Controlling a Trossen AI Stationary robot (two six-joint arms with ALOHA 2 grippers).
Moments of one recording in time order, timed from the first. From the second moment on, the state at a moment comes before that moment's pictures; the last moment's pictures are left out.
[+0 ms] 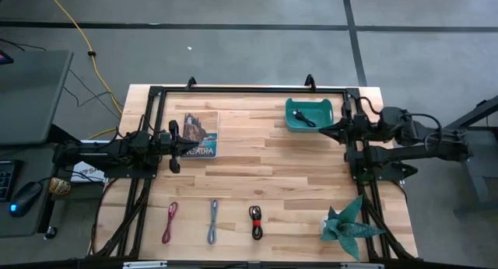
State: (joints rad) left arm 0.16 0.09 0.01 0.02 -0.11 0.00; right arm -0.04 0.45 0.69 -0.29 0.01 -0.07
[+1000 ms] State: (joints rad) left arm 0.16 0.09 0.01 0.02 -0.11 0.00; right arm -0.04 0.00 0.01 0.14 -0.03 0.03
